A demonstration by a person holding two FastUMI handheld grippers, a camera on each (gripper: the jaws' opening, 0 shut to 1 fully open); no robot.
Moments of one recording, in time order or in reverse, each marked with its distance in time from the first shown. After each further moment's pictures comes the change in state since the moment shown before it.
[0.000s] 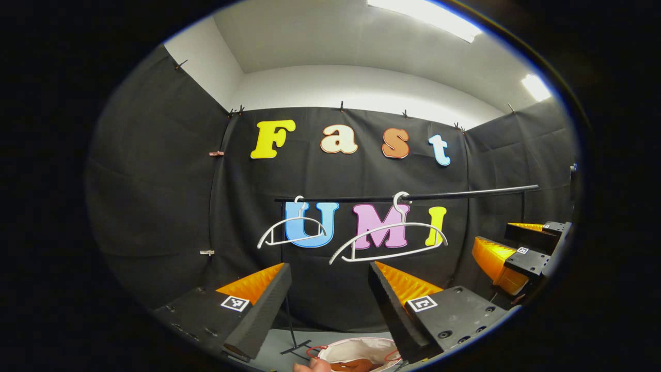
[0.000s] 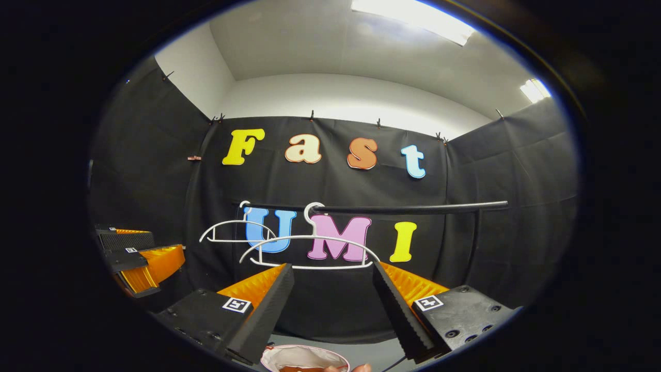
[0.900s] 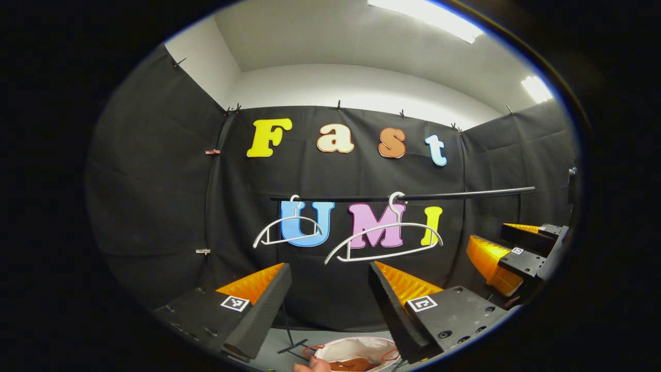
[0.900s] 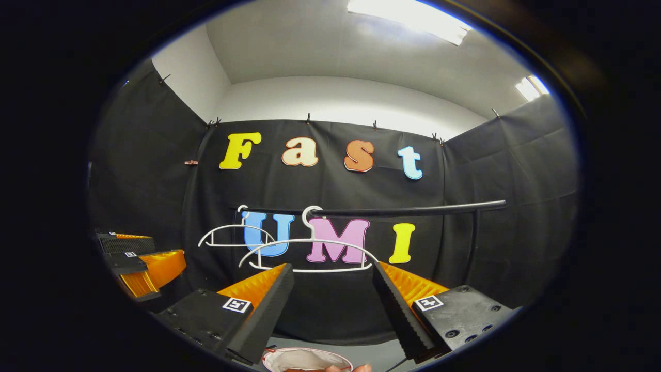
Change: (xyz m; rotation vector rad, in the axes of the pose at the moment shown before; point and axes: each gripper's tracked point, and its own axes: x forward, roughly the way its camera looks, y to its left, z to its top) left arm -0.001 -0.005 0.001 0.004 0.005 -0.019; right arm 0.000 0.000 0.003 0.019 -0.011 -0.013
